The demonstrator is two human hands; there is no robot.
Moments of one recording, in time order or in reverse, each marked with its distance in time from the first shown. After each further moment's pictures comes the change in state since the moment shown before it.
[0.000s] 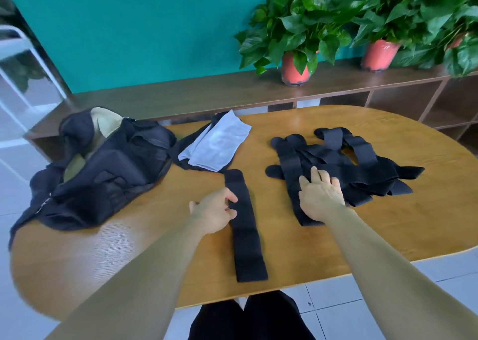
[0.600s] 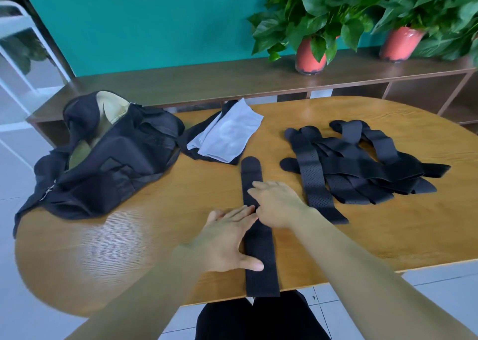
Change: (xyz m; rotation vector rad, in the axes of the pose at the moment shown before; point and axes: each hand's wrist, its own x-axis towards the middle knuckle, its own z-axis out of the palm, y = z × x) left_hand -0.039 -0.030 0.018 0.395 -0.175 0.452; right_hand -0.009 -0.104 -0.013 0.074 -0.116 -0.481
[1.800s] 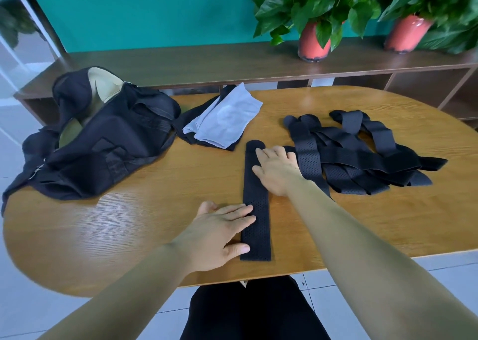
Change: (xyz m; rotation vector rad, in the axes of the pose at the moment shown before) left_hand -0.019 -0.008 0.018 0.108 0.111 0.136; right_hand 0.032 0.031 0.005 0.019 0.085 0.161
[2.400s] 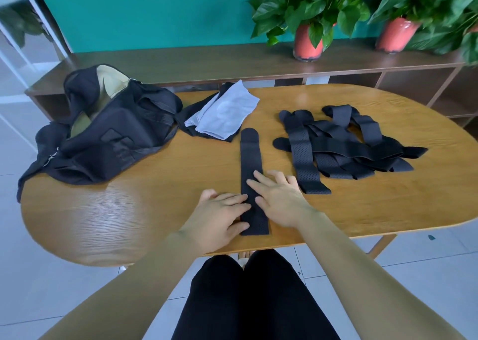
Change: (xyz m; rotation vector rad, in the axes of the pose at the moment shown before) left_hand -0.009 0.020 0.011 0.002 0.212 -0.065; right_hand -0.097 -0.012 0.019 0.007 -0.044 -0.147
